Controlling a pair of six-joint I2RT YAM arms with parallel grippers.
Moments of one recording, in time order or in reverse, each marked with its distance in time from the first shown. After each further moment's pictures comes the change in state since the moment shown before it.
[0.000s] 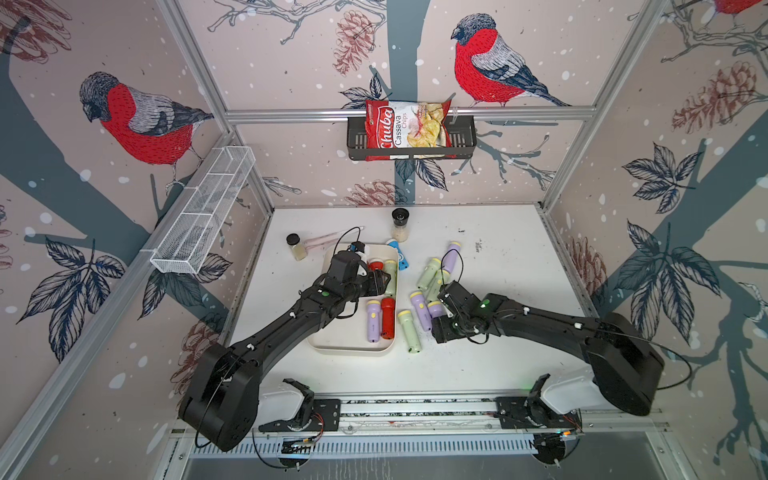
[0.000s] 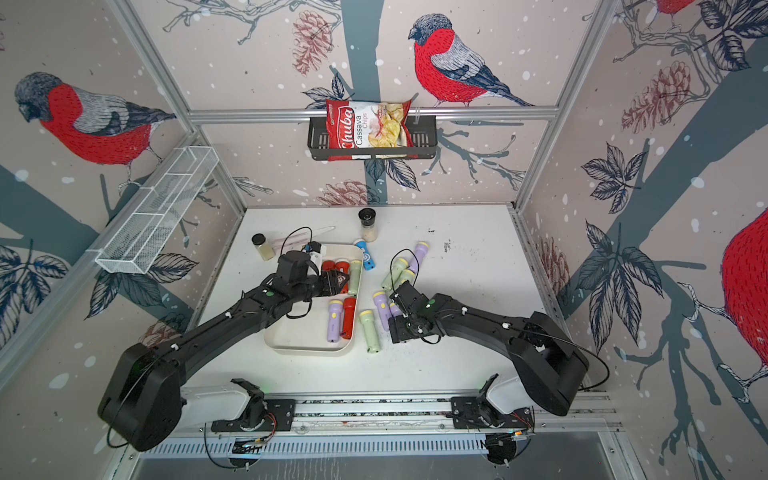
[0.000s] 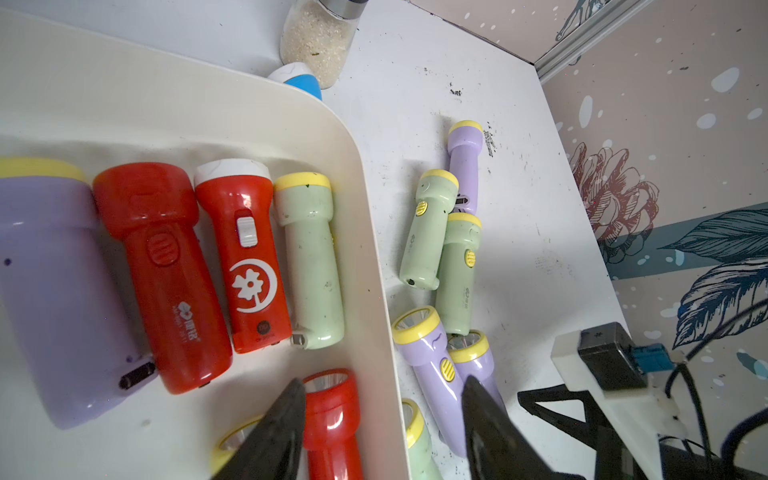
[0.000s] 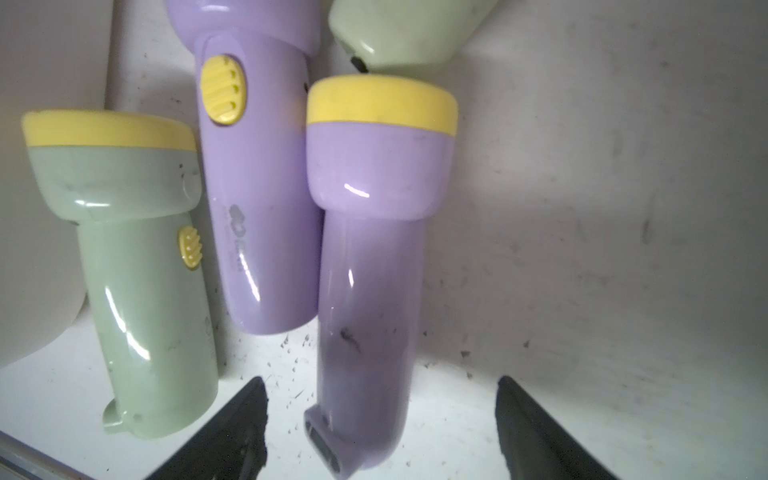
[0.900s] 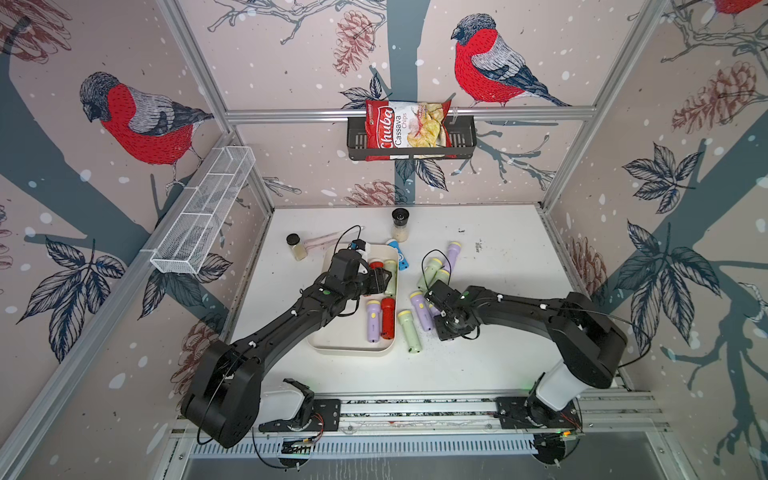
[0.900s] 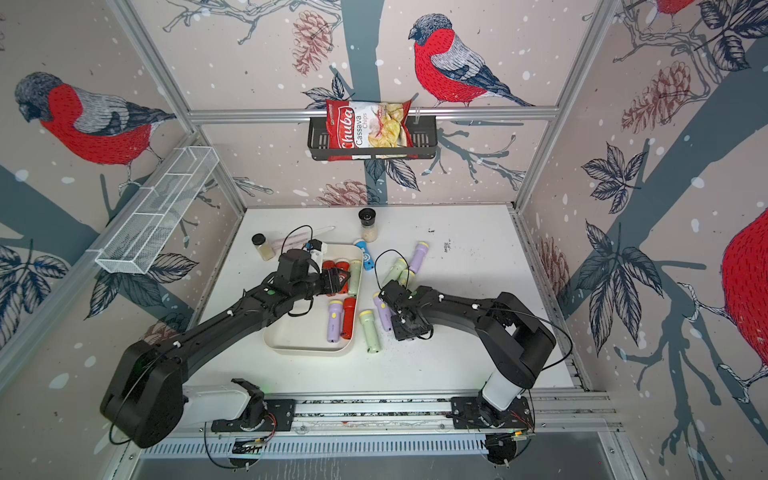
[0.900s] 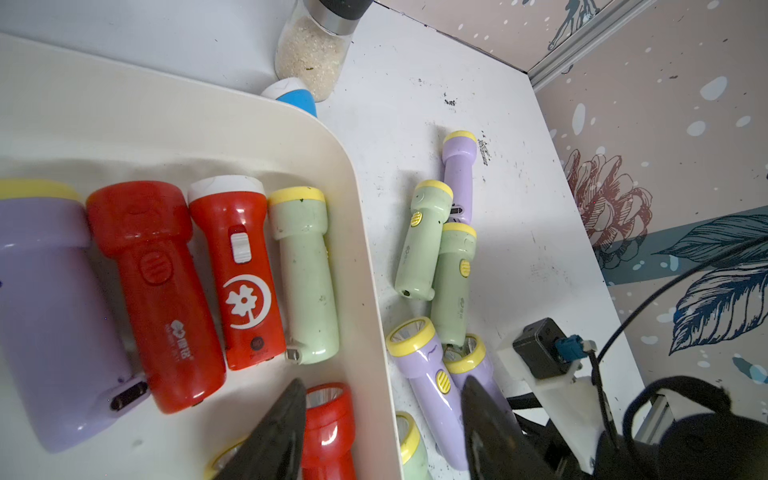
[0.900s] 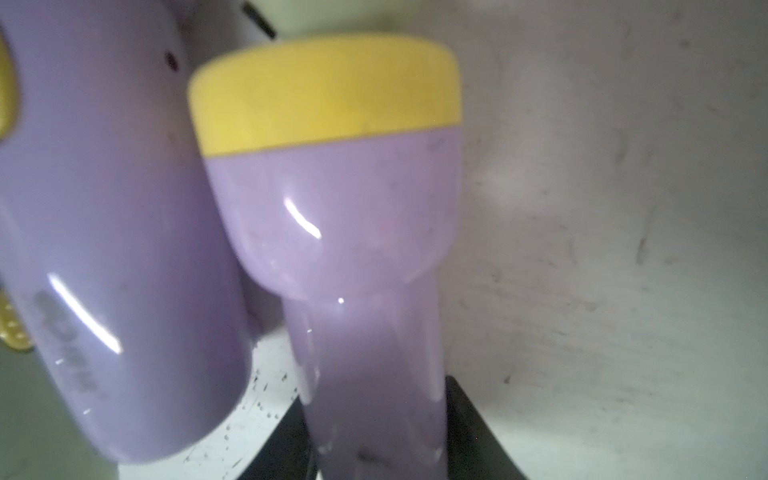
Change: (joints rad) left arm 0.000 0.017 0.014 0.025 -0.001 0.000; right arm 0.015 0.172 0.112 -0.106 0.090 0.010
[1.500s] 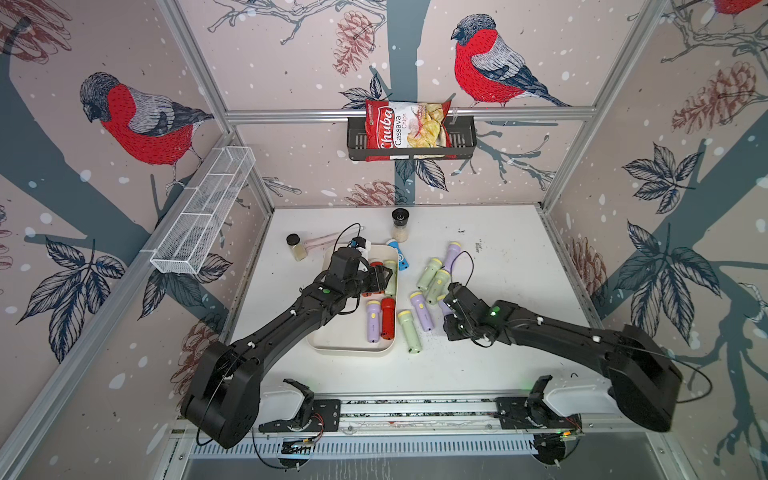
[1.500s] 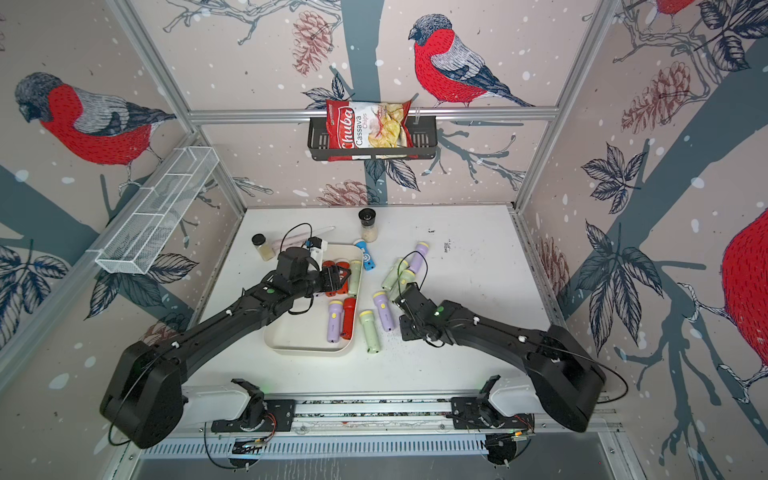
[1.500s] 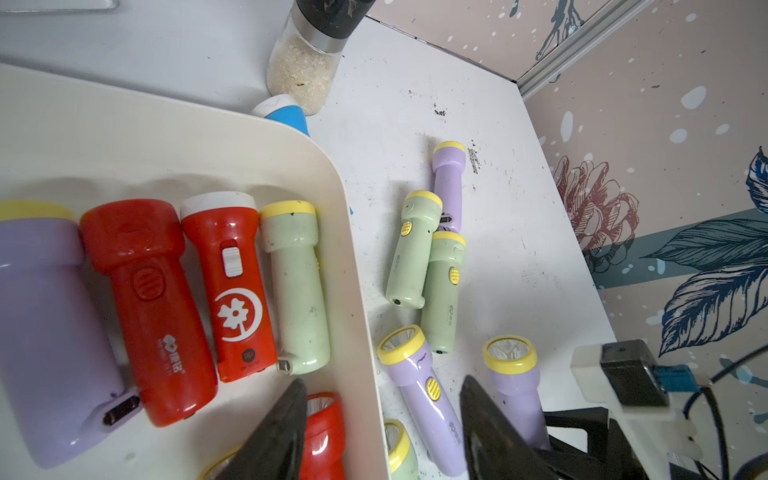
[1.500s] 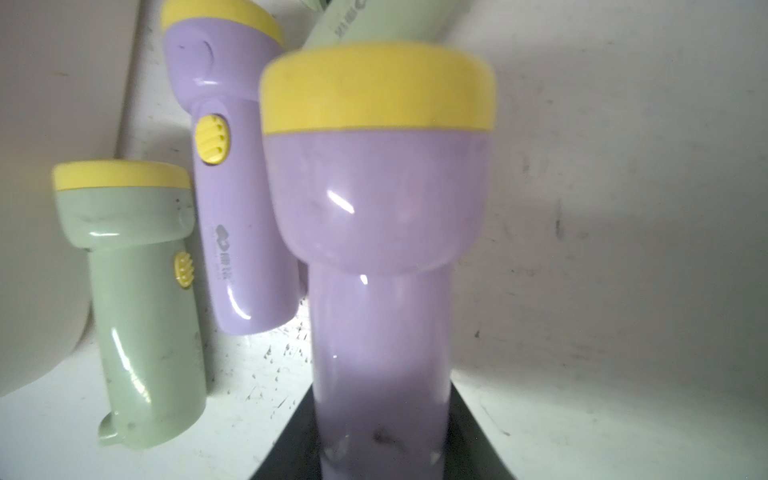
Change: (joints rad) left arm 0.000 -0.011 0.016 0.001 0.010 0.000; right arm -0.005 -0.360 -0.246 0.215 0.010 0.053
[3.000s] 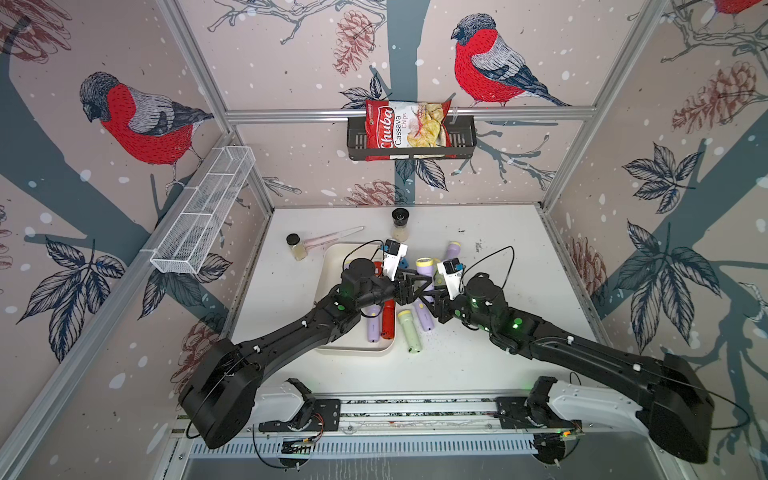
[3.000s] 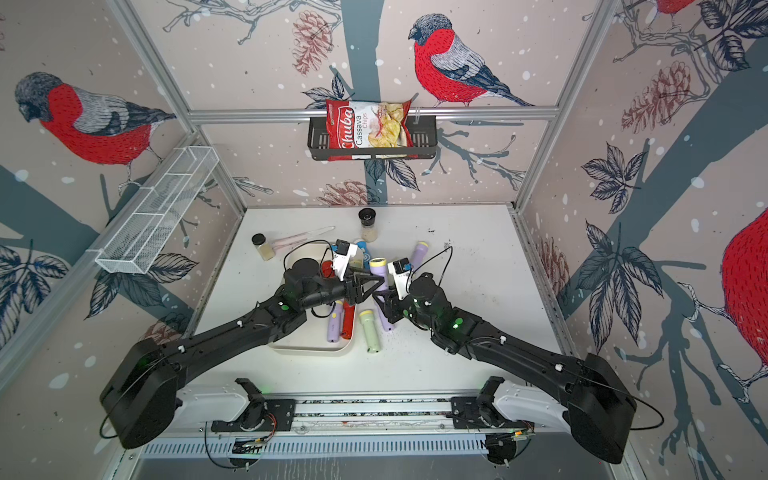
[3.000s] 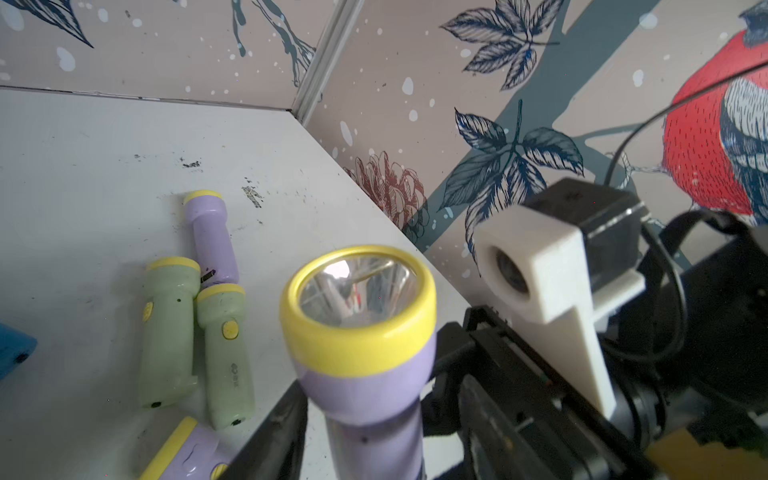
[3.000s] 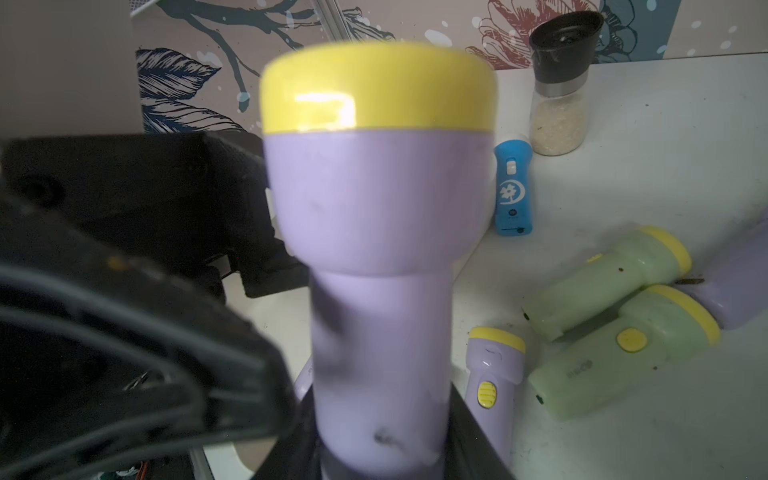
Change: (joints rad) left arm -0.216 -0.004 -0.076 0.492 0.217 0.022; right arm 0.043 -0.150 -0.011 0.539 -0.107 -0.193
